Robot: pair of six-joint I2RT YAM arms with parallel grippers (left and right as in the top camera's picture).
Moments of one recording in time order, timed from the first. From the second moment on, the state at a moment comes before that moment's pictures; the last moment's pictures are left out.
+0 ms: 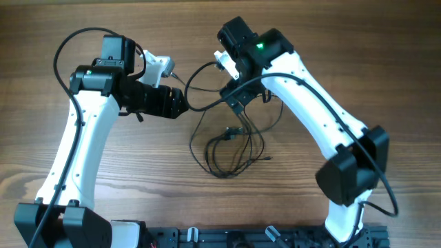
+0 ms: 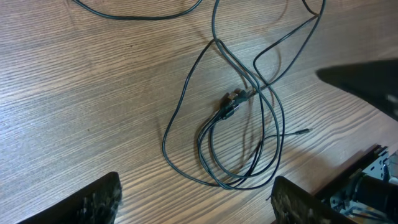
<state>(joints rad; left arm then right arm) -0.08 1.54 1.37 -1.13 0.47 0.14 0.57 2.01 1.92 -1.30 0.11 -0.23</state>
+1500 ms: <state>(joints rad) -0.08 1.54 1.37 -1.15 0.45 0.15 0.23 2.04 1.54 -0.94 -0.32 -0.21</state>
